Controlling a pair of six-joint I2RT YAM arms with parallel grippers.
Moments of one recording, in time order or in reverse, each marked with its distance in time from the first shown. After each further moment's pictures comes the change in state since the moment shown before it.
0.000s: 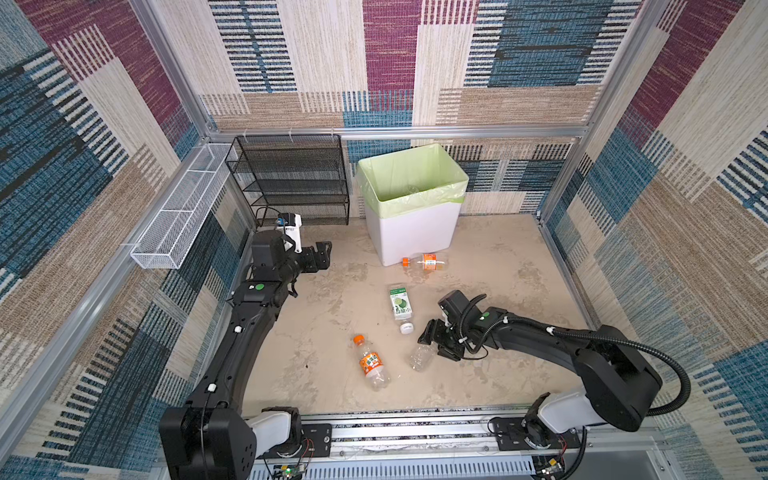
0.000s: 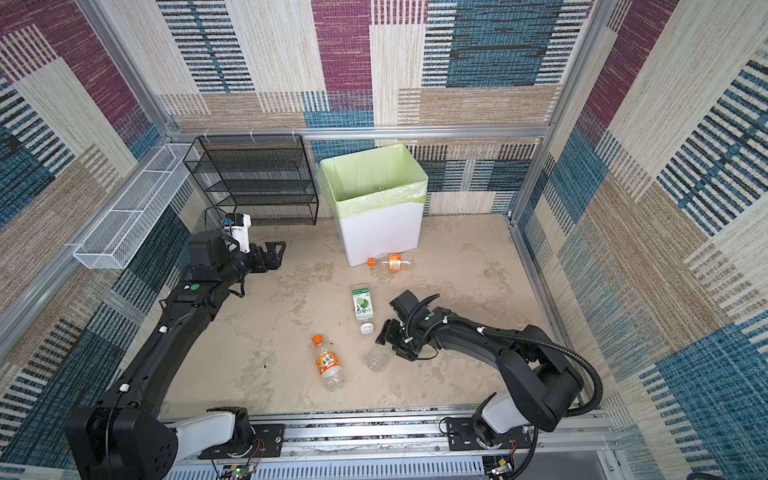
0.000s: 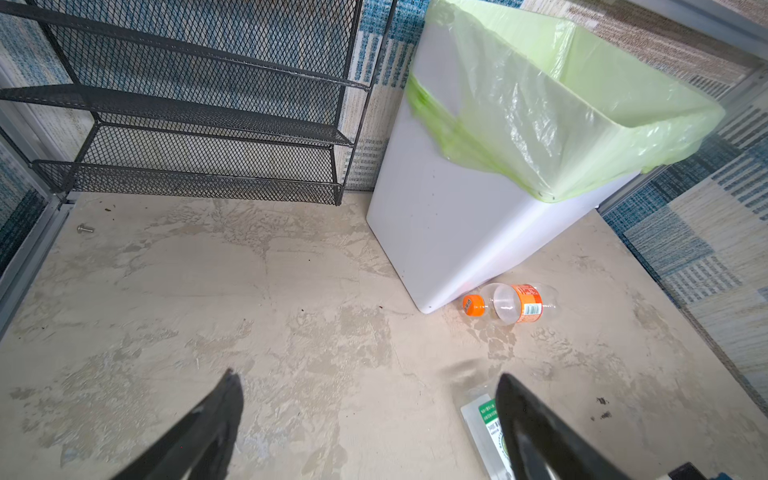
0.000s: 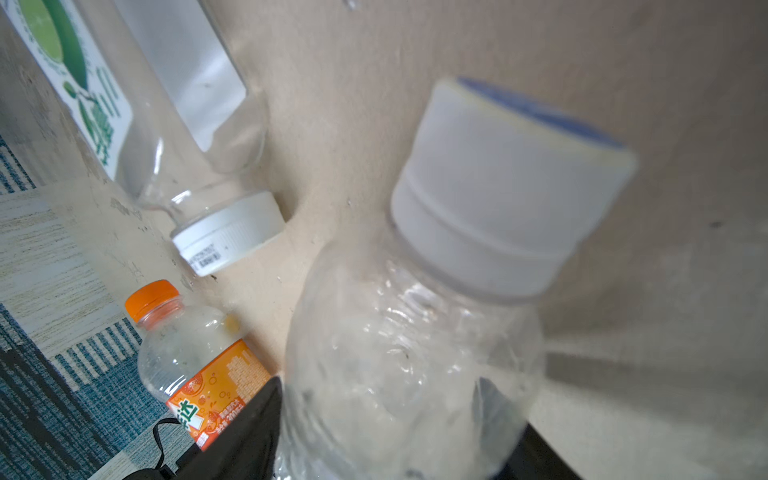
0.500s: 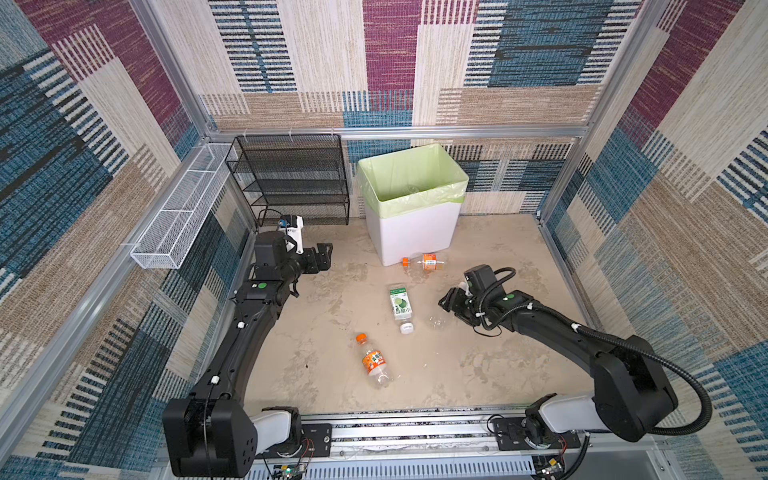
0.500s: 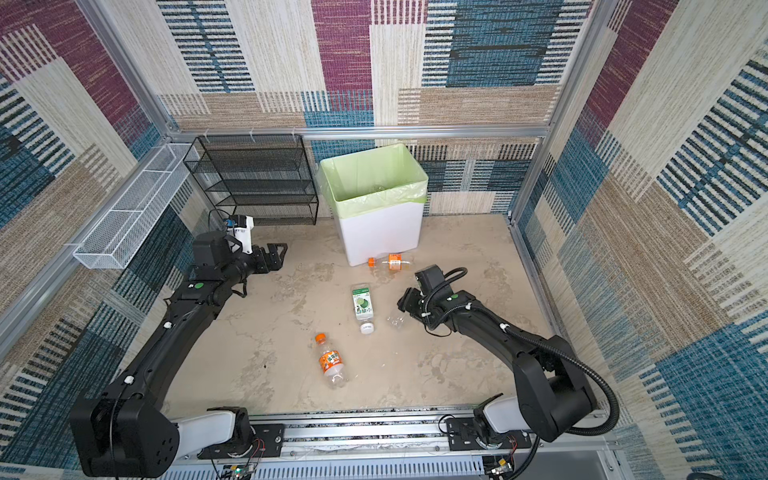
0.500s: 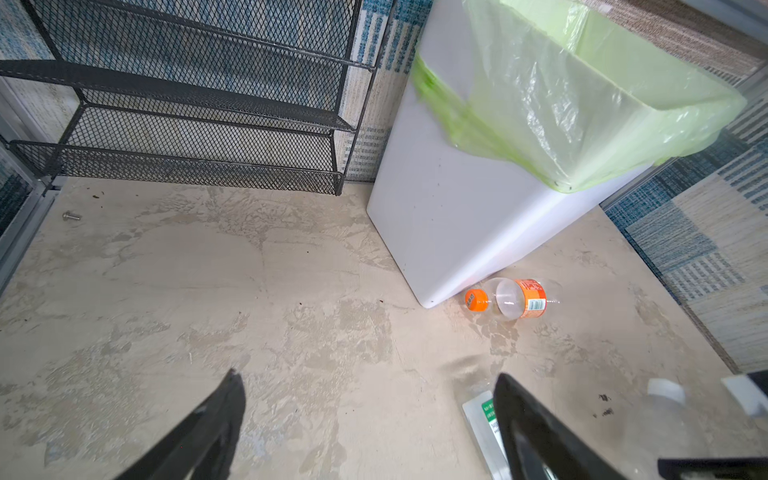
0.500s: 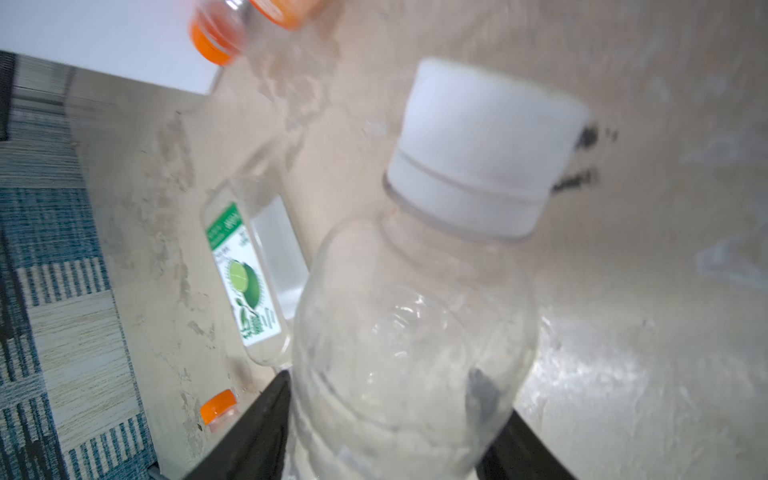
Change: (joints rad) left arm 0.002 0.031 -0.017 0.026 0.024 -0.009; right arm -0.236 -0.082 0.126 0.019 0.159 -0.272
